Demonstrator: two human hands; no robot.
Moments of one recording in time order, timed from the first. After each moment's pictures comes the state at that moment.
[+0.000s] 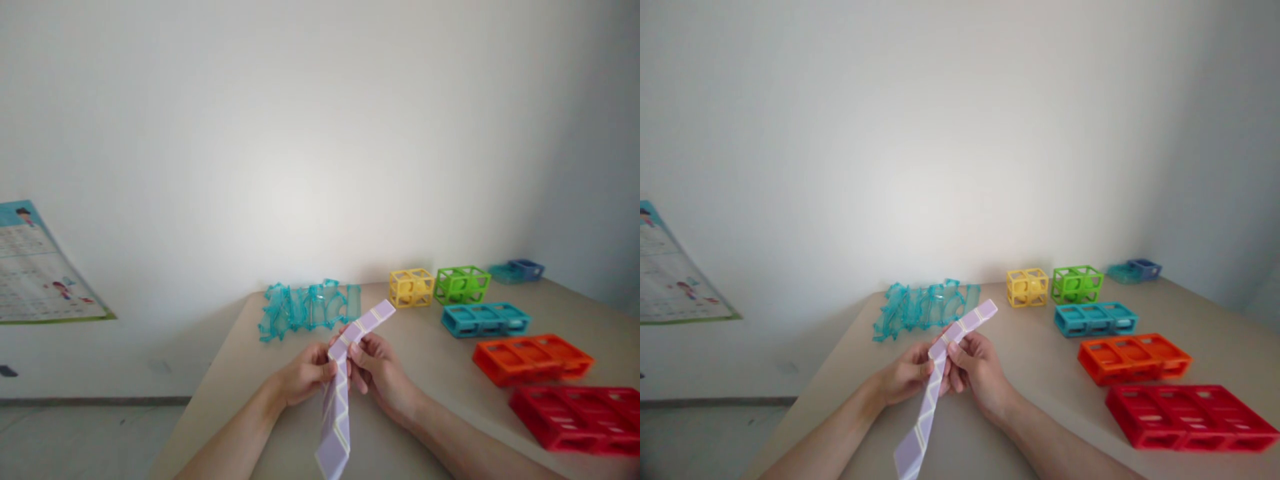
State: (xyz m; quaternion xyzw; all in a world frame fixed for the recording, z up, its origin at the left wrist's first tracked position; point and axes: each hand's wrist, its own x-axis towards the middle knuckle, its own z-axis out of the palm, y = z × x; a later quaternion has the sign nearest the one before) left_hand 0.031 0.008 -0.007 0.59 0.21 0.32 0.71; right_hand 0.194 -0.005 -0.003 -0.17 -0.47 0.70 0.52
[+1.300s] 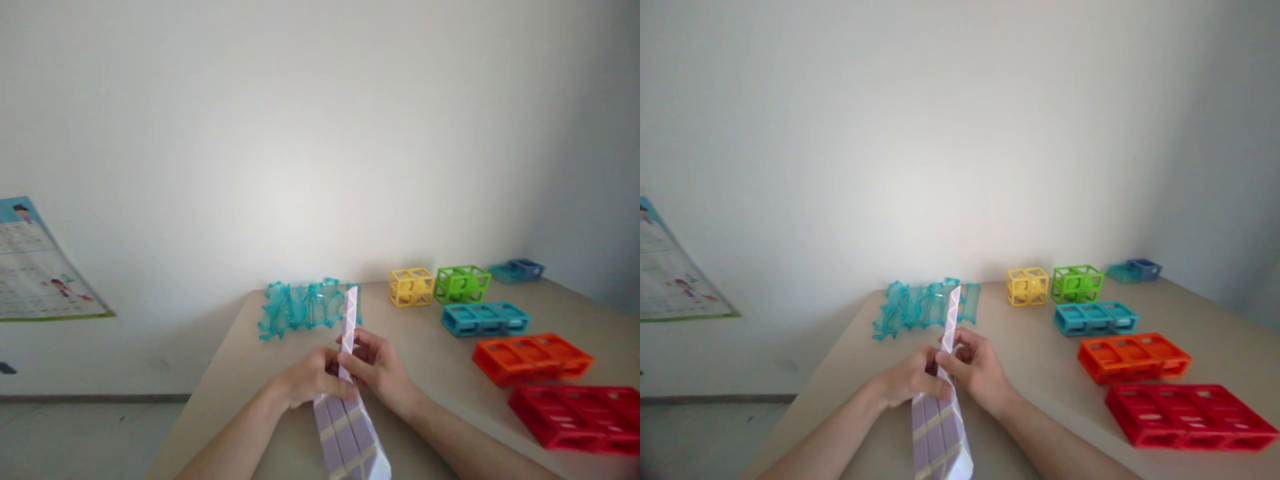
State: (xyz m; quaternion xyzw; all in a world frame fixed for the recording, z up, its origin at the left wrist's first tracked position) left_hand 0.040 0.000 0.008 0.60 0.34 0.26 0.67; right_hand 0.202 -0.001 -0.006 -0.29 -0.58 0.58 0.48
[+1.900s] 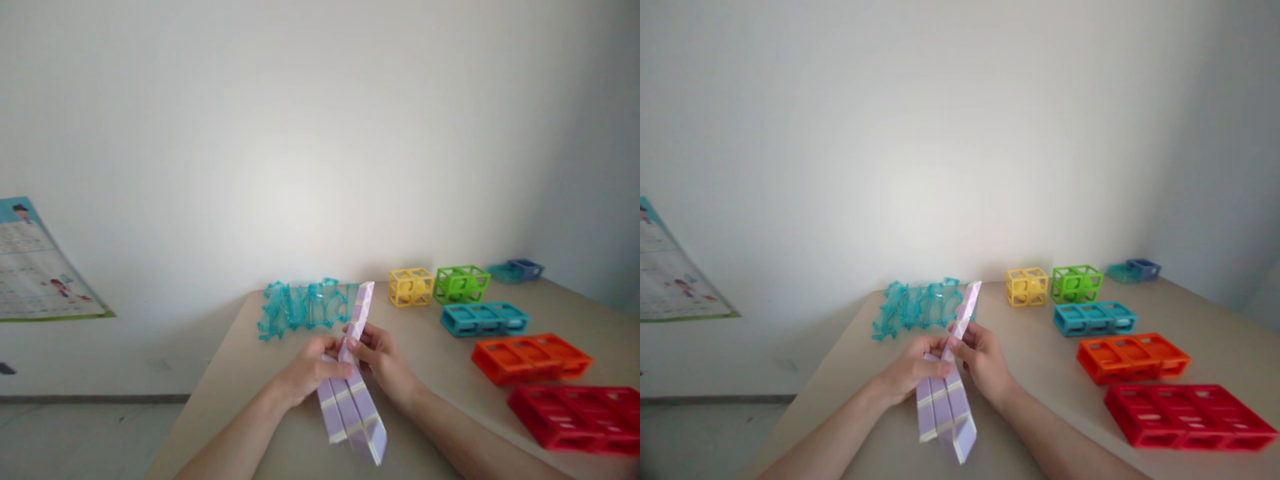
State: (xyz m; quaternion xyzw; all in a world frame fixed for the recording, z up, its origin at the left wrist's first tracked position) left_hand 0.043 0.005 0.001 0.54 0.35 0.37 0.67; right_hand 0.203 0.006 -0.002 -0.31 -0.52 0.61 0.52
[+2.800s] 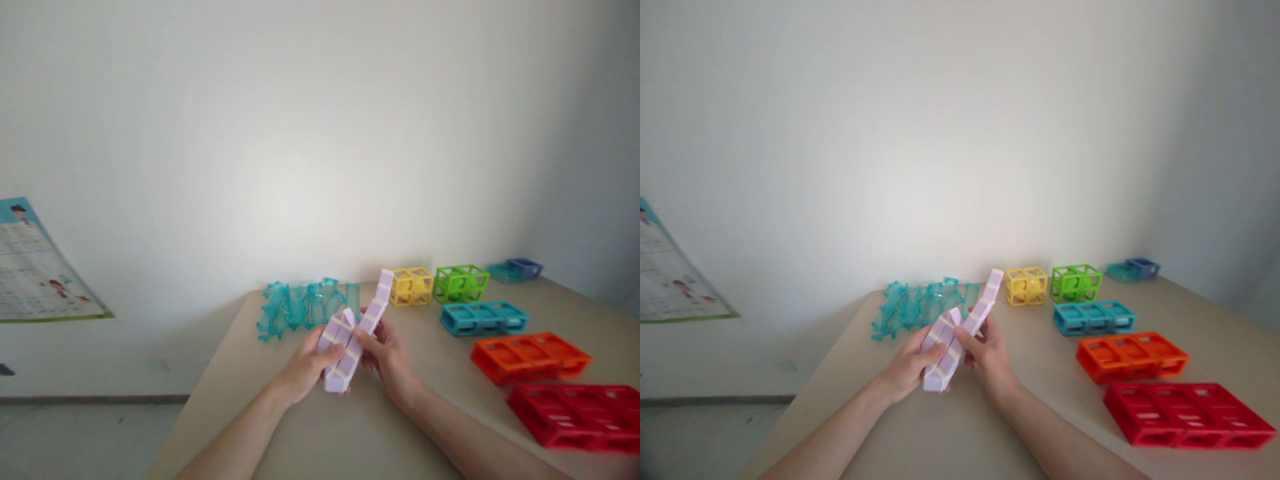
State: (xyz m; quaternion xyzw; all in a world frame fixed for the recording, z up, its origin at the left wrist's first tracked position) left_hand 0.048 0.004 -0.004 0.51 0.34 0.43 0.66; right_hand 0.204 0.005 0.000 -0.33 -0.43 0.58 0.60
